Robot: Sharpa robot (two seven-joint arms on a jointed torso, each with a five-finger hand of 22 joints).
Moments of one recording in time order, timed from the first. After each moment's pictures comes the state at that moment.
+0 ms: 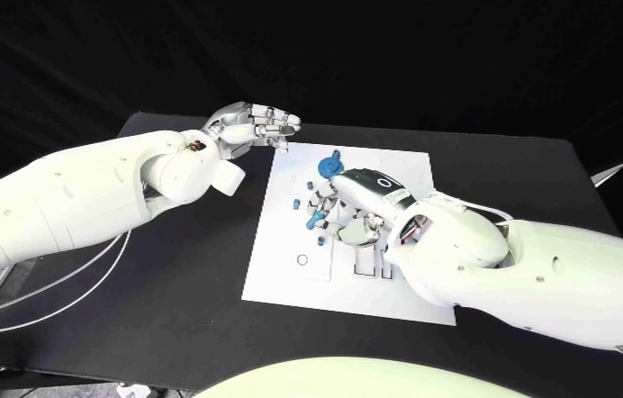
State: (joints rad) left arm 1.22 -0.86 0.00 1.42 -0.15 -0.05 0.23; left_hand 1.41 -0.17 0.55 -0.02 0.27 0.80 0.21 0.28 0.33 0.71 0.18 0.49 0.18 0.87 0.10 0.97 0.44 0.17 0.77 0.19 0.91 0.68; right arm 1.19 -0.73 -0.15 1.86 -1.59 -0.44 -0.31; right_hand 1.40 -0.17 0.61 0.09 0.05 1.06 0.13 0.21 0.42 1.26 0.08 0.07 0.07 1.47 -0.02 1.41 1.25 0.09 1.47 0.08 1.16 1.31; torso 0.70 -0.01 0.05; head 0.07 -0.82
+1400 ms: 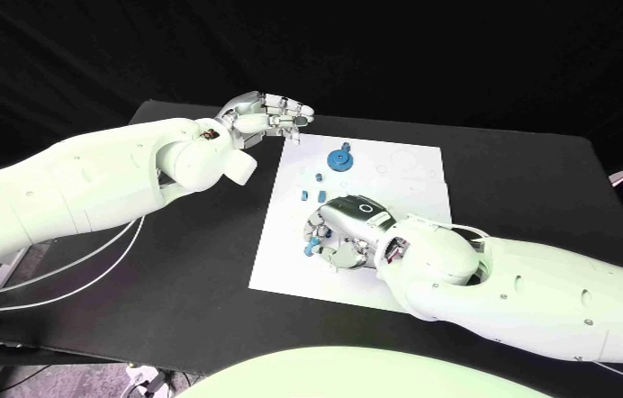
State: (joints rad) left arm 1.22 -0.85 0.00 1.41 -0.15 -0.05 0.23; left_hand 1.41 -0.17 0.55 -0.02 0.27 0.80 0.21 0.29 0.33 0.71 0.18 0.49 0.18 0.87 0.10 0.97 0.44 0.17 0.77 0.19 0.91 0.69; right arm 1.11 -0.64 -0.17 1.77 -1.67 -0.34 -0.29; right_hand 1.39 -0.16 0.62 0.09 0.05 1.06 0.13 0.21 0.42 1.27 0.07 0.07 0.07 1.47 -0.02 1.41 1.25 0.09 1.47 0.08 1.16 1.30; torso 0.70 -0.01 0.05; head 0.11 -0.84
